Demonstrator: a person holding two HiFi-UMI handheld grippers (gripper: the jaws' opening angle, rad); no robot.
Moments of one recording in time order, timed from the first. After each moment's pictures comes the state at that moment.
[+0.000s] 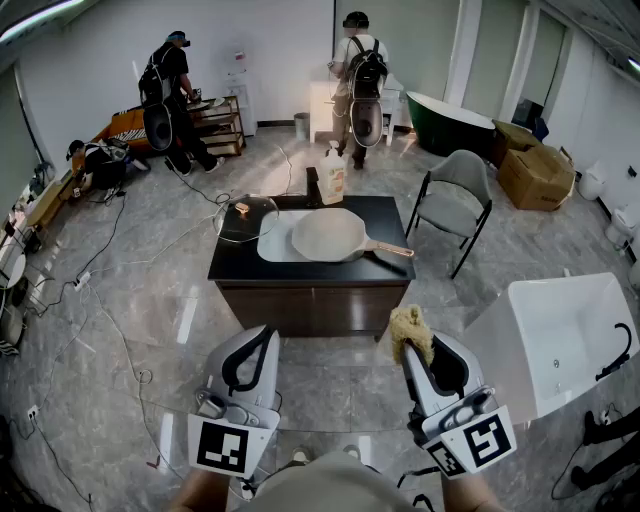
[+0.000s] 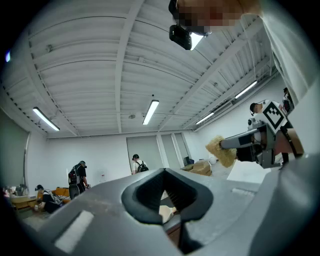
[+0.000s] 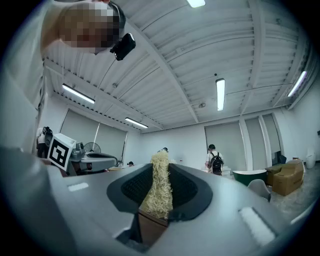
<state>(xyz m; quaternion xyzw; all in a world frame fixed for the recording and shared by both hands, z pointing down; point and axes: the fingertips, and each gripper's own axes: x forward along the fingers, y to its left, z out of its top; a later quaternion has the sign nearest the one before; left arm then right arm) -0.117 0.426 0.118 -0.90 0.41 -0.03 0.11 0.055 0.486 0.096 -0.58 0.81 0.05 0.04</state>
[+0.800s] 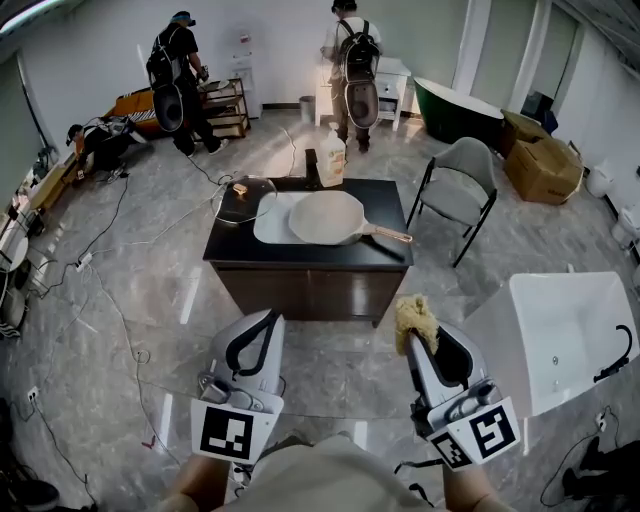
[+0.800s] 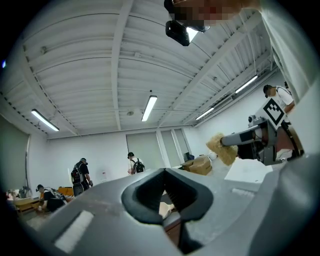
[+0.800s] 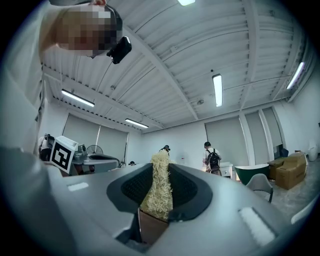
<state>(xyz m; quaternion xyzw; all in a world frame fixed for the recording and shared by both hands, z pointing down) -0.076 0.428 0.129 -0.90 0.42 -0.05 0.10 0.096 0.490 0.107 -0.57 0.82 0.03 0.05</state>
